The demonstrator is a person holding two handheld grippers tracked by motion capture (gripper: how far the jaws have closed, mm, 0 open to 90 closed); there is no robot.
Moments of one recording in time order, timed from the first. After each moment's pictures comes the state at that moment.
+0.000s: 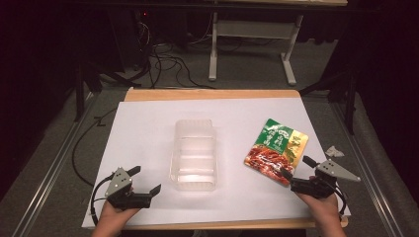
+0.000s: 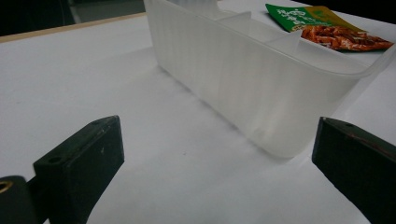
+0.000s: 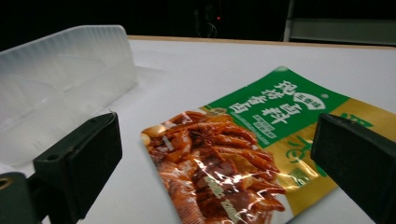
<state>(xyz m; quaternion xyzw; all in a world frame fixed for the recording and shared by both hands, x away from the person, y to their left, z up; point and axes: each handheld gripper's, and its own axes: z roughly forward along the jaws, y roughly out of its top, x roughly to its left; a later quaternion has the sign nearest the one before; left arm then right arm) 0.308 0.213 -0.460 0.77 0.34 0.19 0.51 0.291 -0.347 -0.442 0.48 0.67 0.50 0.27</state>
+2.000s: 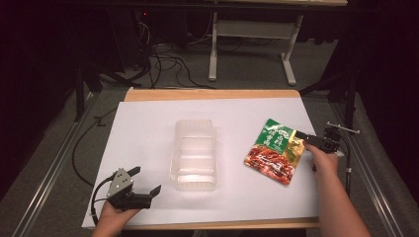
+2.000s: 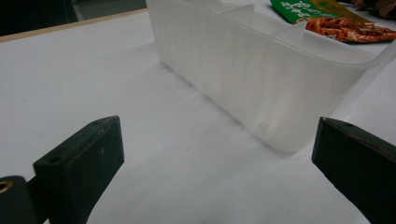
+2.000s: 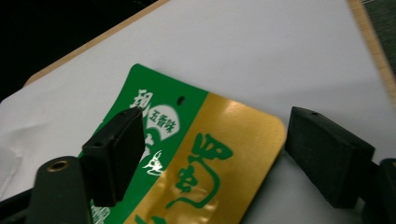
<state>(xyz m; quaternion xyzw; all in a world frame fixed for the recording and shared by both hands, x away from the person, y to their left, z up) 0.307 0.212 -0.461 0.77 0.34 0.20 0.50 0.441 -0.443 -0.480 0.68 0.56 0.46 0.10</state>
